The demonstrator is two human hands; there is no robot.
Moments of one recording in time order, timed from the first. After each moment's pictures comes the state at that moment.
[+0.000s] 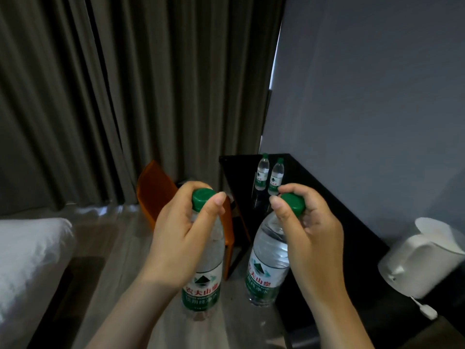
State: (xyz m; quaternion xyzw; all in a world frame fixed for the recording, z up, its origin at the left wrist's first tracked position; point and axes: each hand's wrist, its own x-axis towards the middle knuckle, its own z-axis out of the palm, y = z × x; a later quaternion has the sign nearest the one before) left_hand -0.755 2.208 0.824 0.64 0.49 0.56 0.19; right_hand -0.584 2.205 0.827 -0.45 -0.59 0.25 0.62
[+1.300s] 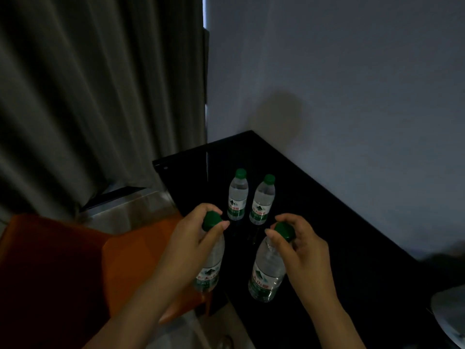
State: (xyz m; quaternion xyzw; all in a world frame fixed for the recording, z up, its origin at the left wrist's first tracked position) left_hand -0.714 2.774 0.699 0.74 0.41 0.36 0.39; right_hand -0.531 2.687 0.694 -0.68 -0.48 0.22 0.51
